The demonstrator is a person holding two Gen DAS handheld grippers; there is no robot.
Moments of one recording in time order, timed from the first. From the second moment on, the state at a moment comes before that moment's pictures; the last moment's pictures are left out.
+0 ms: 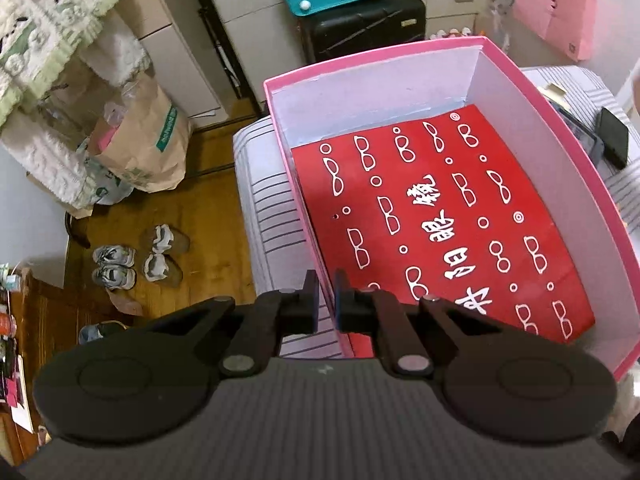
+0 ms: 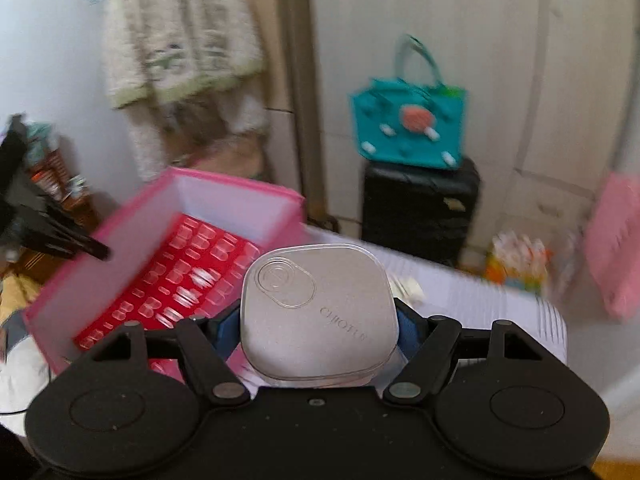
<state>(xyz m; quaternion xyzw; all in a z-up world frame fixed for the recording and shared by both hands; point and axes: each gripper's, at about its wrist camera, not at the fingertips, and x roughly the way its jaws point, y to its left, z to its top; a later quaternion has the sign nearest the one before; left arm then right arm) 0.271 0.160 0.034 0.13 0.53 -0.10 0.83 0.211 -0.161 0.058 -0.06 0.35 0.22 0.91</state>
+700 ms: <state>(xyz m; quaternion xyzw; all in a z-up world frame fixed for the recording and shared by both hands) 0.271 0.166 0.037 0.11 0.54 -0.10 0.83 0.338 0.049 -0.026 -0.18 0.53 0.37 0.74</state>
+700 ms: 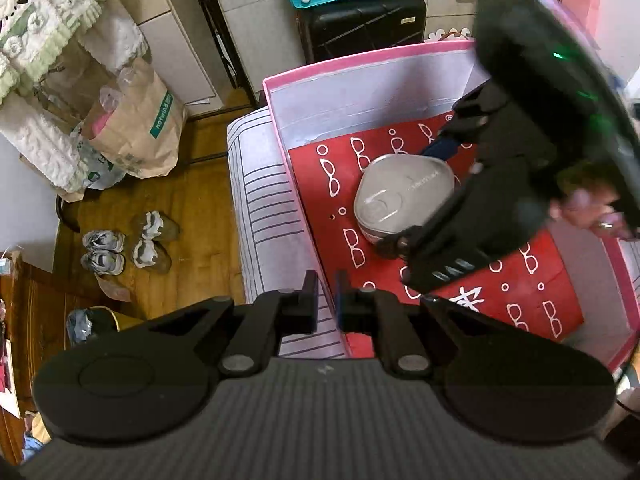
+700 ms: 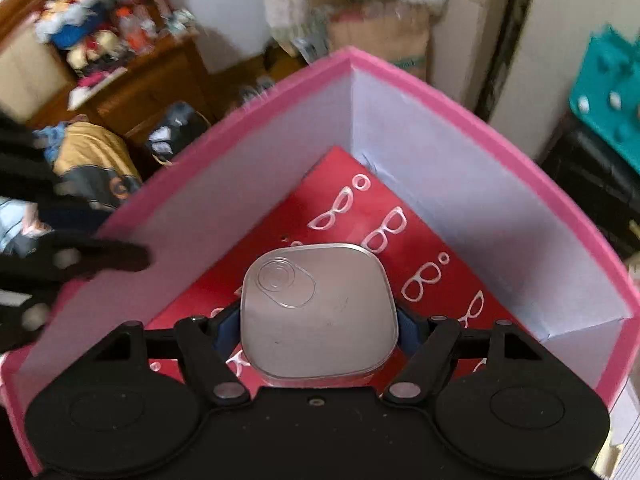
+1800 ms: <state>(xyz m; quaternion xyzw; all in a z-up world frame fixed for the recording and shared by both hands) 0.266 0.170 0.037 0.10 0.52 -0.12 0.84 0.201 -0.185 0.005 -0.09 0.41 0.18 0.89</state>
